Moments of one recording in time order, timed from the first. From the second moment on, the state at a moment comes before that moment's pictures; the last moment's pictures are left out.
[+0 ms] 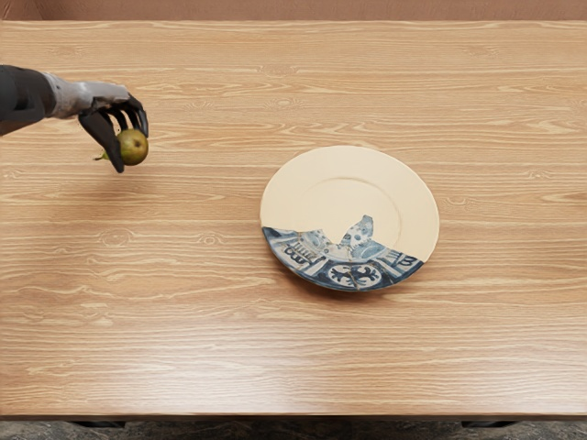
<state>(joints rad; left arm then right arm) -1.40 0.56 0.06 -0.80 0.85 -0.46 0.08 -0.01 0.00 0.23 0.24 0.07 0.02 -0.13</state>
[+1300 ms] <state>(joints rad) -1.59 0.21 0.05 -0.81 0.65 -0.52 0.21 -0.01 0.00 0.22 0.23 0.07 0.02 -0.13</state>
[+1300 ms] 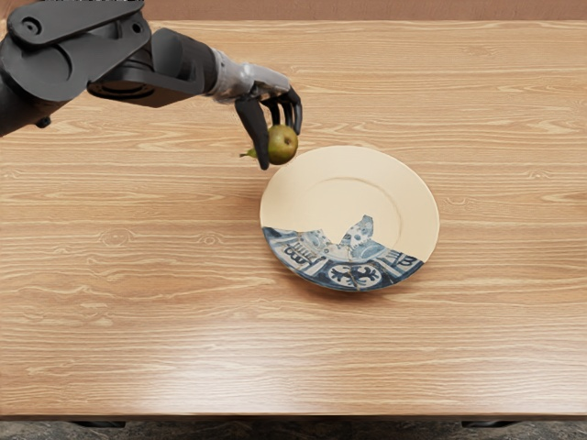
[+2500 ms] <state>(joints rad) -1.59 0.00 0.02 -0.75 0.53 -0.33 0.30 -0.01 0.00 0.22 0.23 0.07 0.02 -0.13</state>
